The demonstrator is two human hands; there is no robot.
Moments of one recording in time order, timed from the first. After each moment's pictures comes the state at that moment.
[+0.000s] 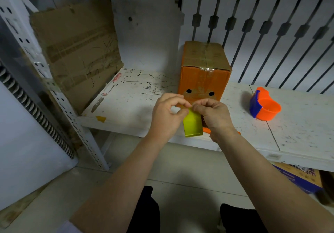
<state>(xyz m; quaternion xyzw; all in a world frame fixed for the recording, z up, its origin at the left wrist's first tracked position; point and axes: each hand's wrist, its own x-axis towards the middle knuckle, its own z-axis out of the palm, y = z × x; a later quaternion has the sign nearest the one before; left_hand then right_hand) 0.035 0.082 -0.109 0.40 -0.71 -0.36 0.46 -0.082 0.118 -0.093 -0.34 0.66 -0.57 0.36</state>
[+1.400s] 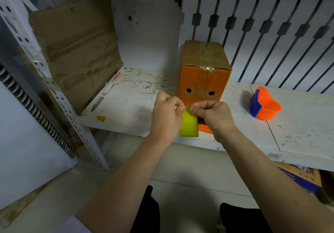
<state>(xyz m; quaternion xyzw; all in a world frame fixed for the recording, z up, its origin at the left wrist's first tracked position) 0.029 0.082 -0.110 0.47 -0.75 -0.21 0.42 -0.087 0.122 -0.092 -0.39 0.66 -0.53 0.37</state>
